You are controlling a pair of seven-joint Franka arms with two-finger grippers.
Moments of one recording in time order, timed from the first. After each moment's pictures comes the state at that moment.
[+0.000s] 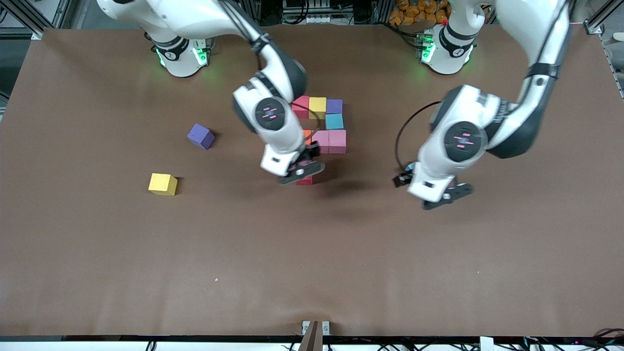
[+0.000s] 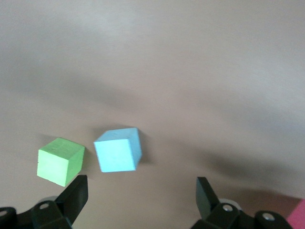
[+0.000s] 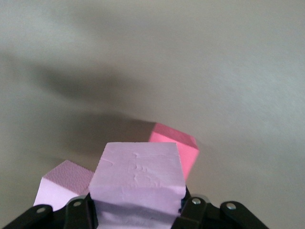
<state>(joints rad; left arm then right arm) -0.02 0.39 -0.39 -1.71 0.13 1.90 -0.86 0.72 0.63 0.05 -1.49 0.10 2.15 0.29</state>
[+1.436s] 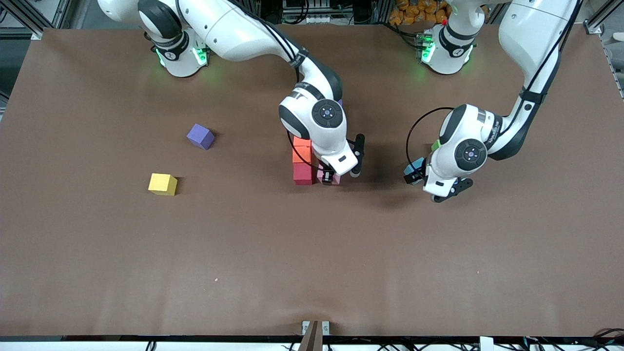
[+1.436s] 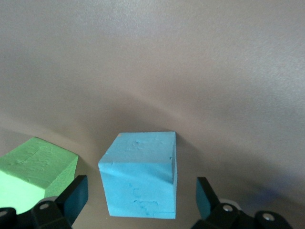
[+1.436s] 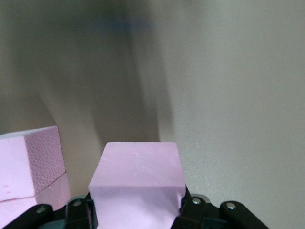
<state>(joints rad) 0.06 0.44 -0.39 -2.05 0.12 2.22 -0.86 0.81 0.88 0.05 -1.20 -0.05 2.12 -0.56</state>
